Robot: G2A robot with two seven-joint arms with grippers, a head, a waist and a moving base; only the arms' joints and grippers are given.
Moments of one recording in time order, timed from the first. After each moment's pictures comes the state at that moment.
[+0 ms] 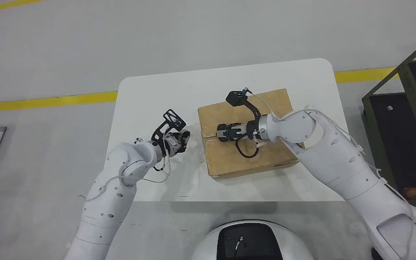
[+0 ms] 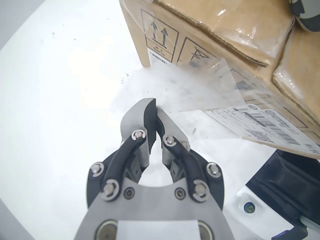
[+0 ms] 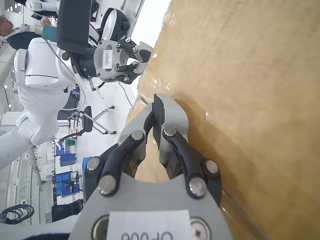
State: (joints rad) left arm 0.80 -1.00 -1.09 -1.48 0.99 -0.53 -0.67; right arm -0.60 -1.28 0.92 -1.29 -0.17 -0.12 0.95
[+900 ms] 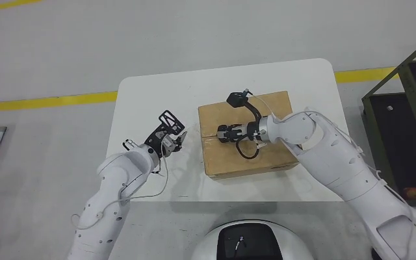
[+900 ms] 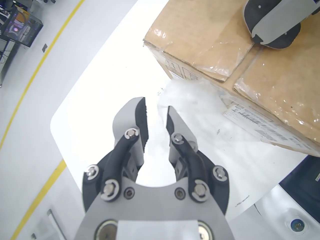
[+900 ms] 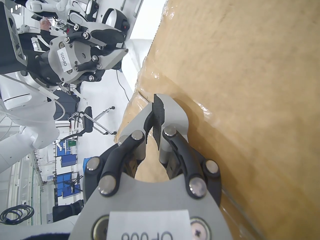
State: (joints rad) left arm 0.95 -0.97 -1.19 -1.76 1.29 -0.46 -0.62; right arm -0.61 -1.28 0.93 -1.29 -0.17 -0.13 0.95
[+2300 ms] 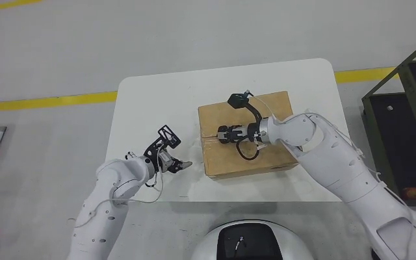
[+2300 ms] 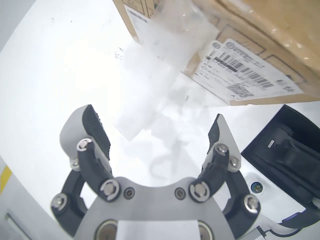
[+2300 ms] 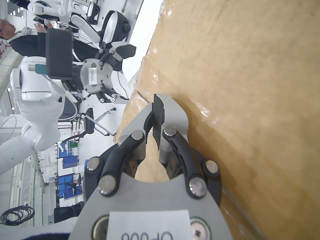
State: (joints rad) left arm 0.99 -0.97 -1.22 -1.64 1.06 -0.58 -0.72; right arm -0.63 -1.28 0.94 -1.29 -0.17 -0.13 0.94
